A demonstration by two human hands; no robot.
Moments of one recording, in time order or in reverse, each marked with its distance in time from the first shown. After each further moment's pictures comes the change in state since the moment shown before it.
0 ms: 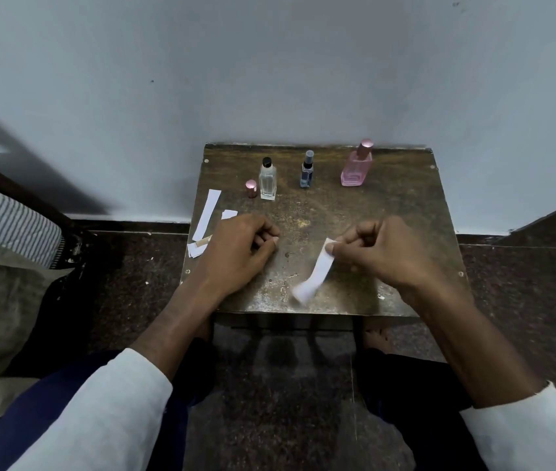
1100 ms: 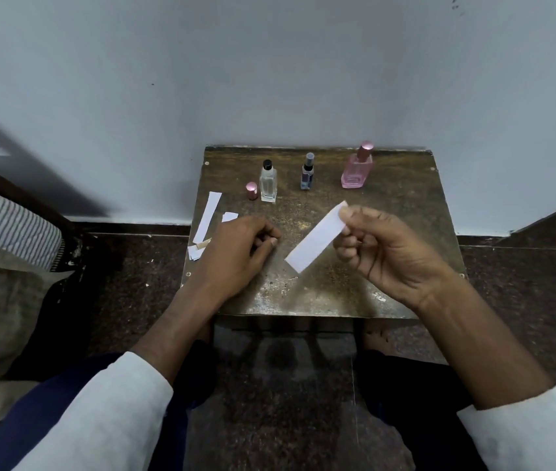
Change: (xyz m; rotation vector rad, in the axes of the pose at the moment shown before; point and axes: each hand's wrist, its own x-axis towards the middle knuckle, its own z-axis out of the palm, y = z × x) left_hand 0.000 -0.001 -0.002 0.013 -0.005 -0.001; right_hand 0.000 -0.011 0.008 0.787 -0.164 0.061
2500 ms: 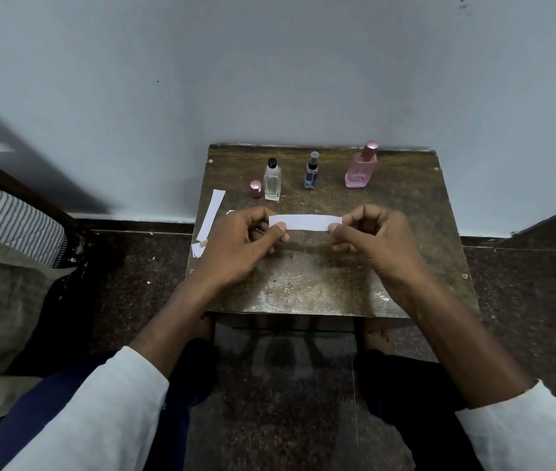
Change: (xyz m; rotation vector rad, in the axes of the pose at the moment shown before) left_hand -0.001 0.016 -0.013 -0.427 -0.017 -0.200; right_hand 0.014 0.018 -0.011 -0.609 0.282 -0.257
